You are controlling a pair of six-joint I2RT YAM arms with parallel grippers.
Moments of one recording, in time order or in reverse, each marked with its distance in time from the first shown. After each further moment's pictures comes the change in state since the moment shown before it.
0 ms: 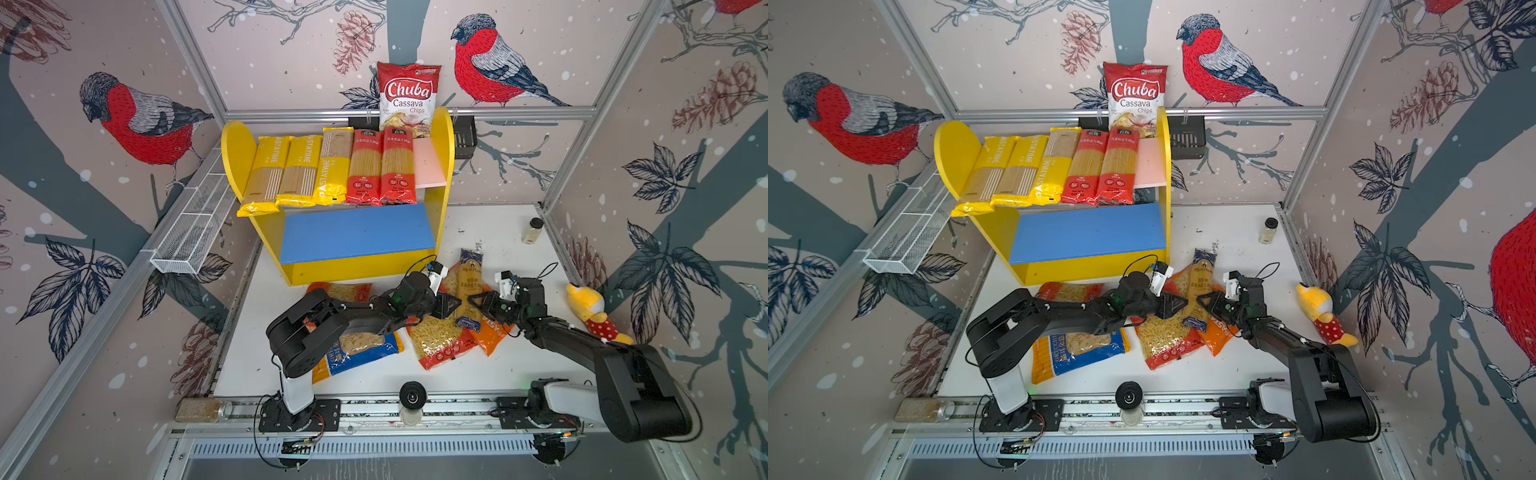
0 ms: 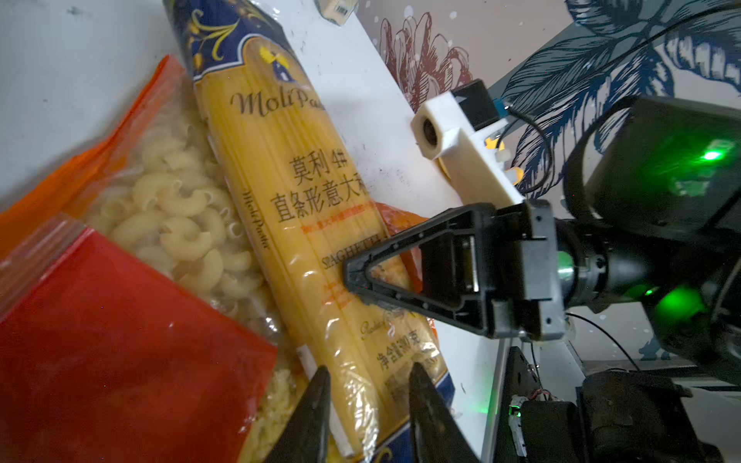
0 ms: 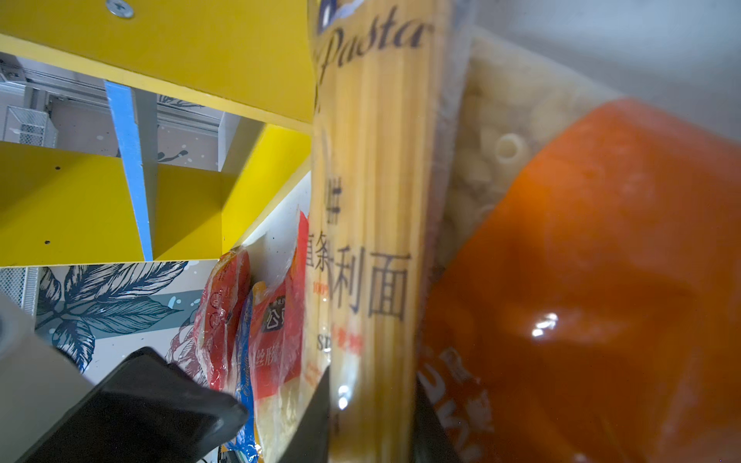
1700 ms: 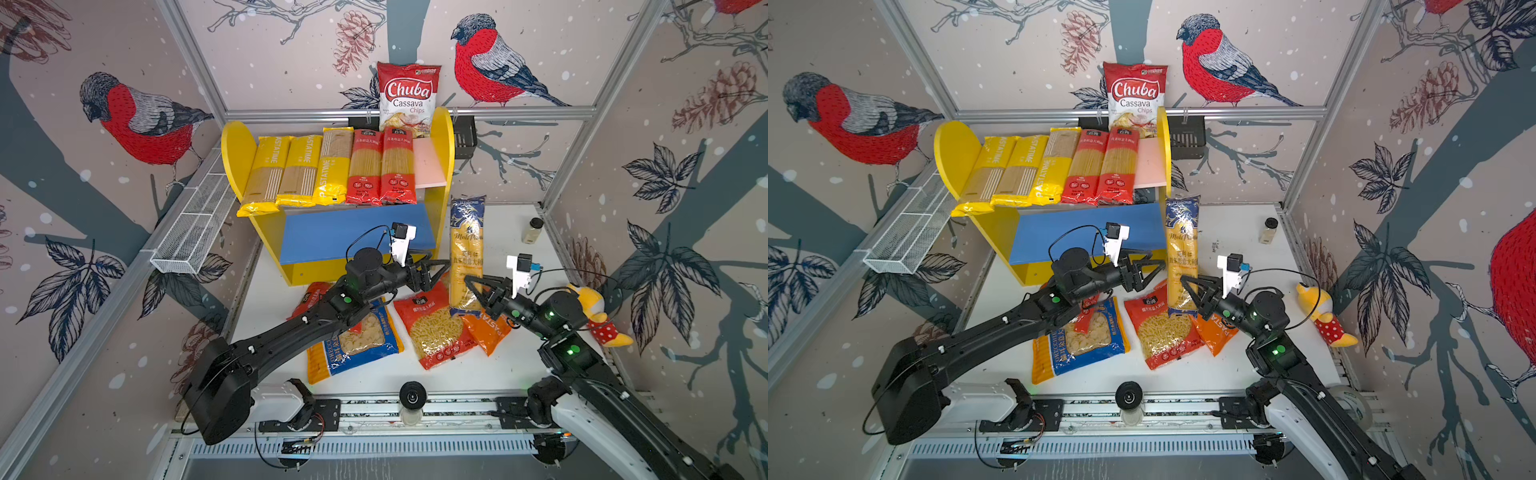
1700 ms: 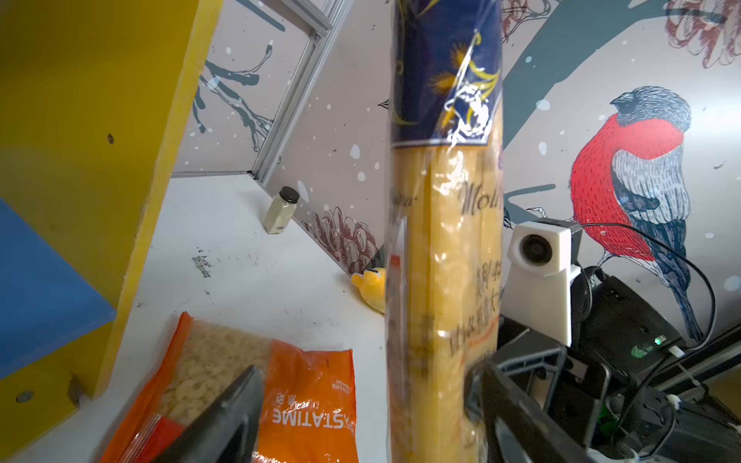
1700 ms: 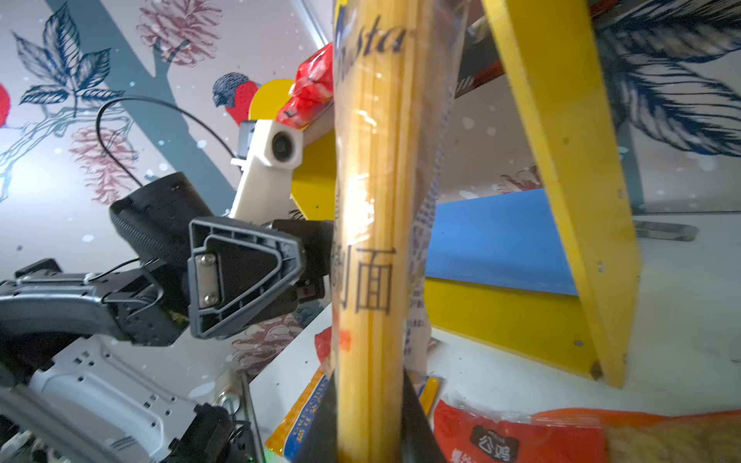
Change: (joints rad) left arm 0.124 -0.497 -0.011 -0.071 0.052 0.065; right arm 0.387 -0.636 0.113 0.041 0.142 -0.203
